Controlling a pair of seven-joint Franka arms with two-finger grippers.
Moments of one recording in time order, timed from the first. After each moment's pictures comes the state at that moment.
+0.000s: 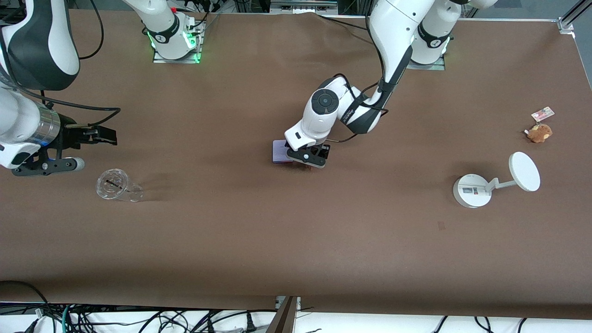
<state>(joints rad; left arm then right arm) -0.68 0.68 -0.08 -1.74 -0.06 2.54 -0.46 0.09 0.26 -0.04 -1.49 -0.02 1.57 -0.08</state>
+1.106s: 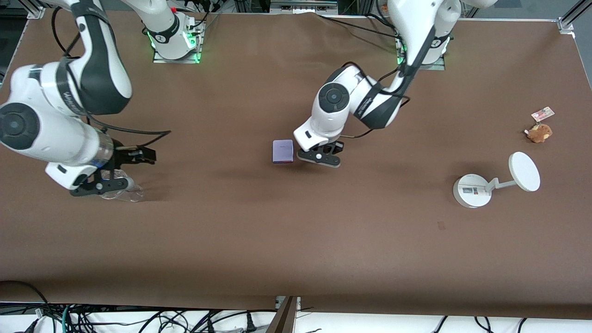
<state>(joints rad) -0.63 0.50 -0.05 -1.70 -0.04 2.19 -0.44 0.22 0.39 -0.04 -1.49 0.01 1.74 0.03</state>
